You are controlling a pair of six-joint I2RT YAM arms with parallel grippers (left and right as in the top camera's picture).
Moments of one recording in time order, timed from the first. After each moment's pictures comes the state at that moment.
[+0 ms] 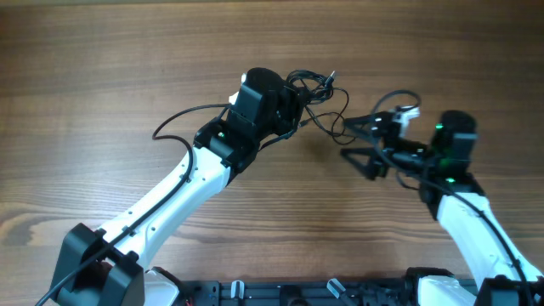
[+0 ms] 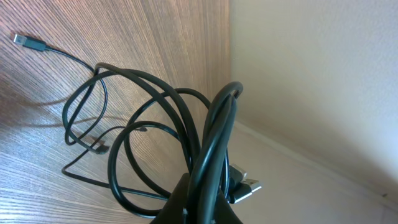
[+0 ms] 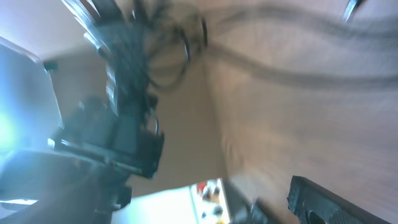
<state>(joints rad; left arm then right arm) -0.61 1.54 1.10 -0.09 0.10 -1.76 -0.06 1.27 0.53 0.21 -1.19 1.24</state>
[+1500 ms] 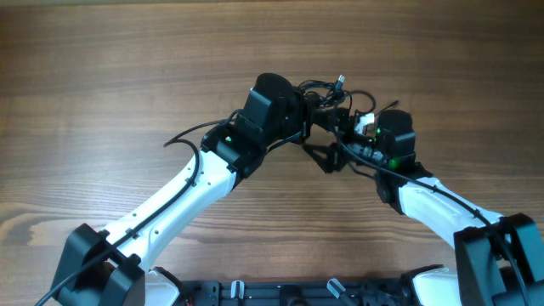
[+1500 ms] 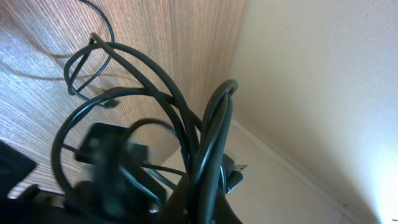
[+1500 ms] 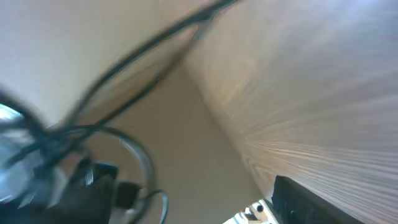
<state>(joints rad) -0.65 1.54 1.10 -0.08 0.13 -2.00 0.26 1.51 0.52 0.60 -0.77 1.75</state>
